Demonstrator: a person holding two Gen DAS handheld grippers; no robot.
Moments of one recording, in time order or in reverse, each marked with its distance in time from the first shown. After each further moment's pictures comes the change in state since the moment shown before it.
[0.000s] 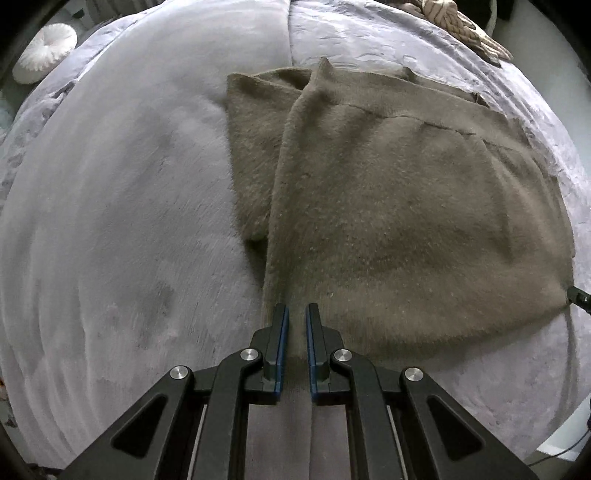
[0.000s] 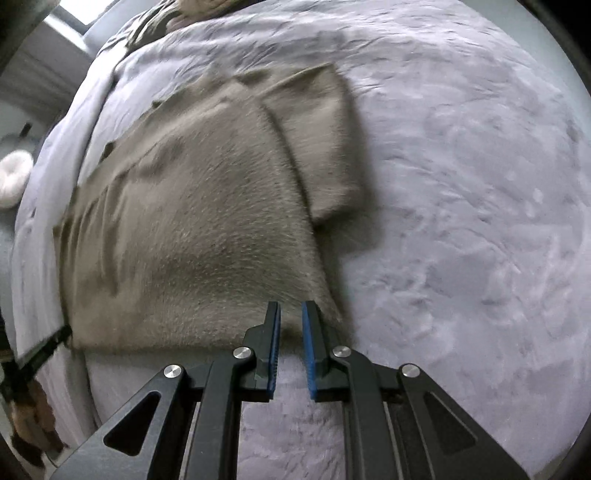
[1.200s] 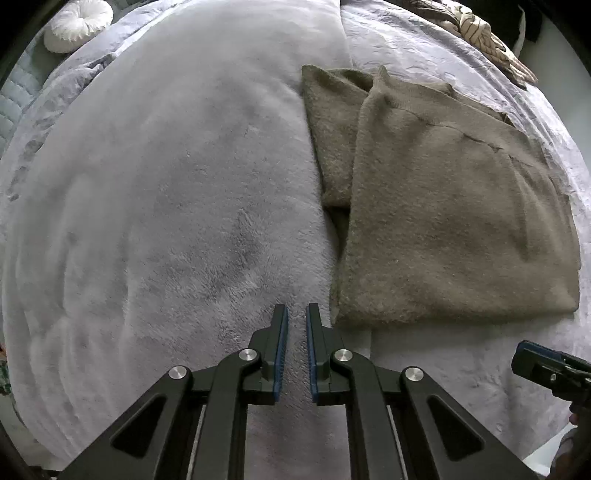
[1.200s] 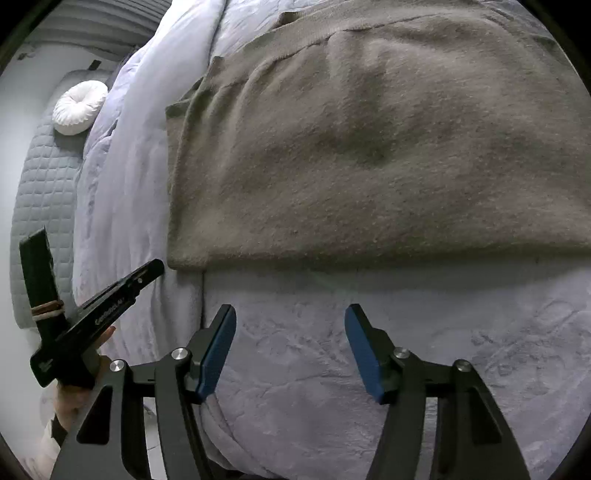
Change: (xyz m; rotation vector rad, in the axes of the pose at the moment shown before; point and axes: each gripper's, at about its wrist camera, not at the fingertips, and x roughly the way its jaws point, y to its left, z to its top) left arm -0.020 0.058 -0.027 -0.096 0.004 0.030; right arm 0.052 0.187 -0.065 -0.190 0.233 0.306
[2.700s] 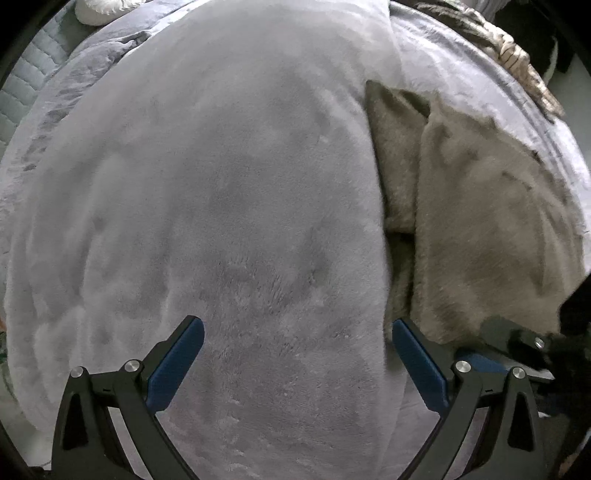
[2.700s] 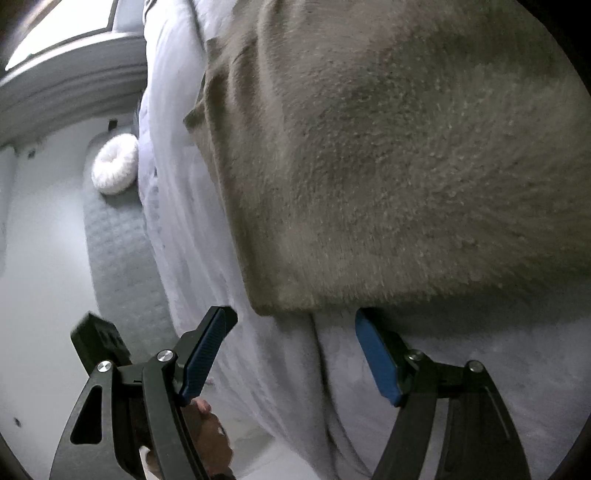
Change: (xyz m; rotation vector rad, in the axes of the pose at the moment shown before) left arm 0.007 0.056 0.010 -0.111 -0.003 -0.003; right arm 0.090 0.024 0.033 0.338 0.075 0.460
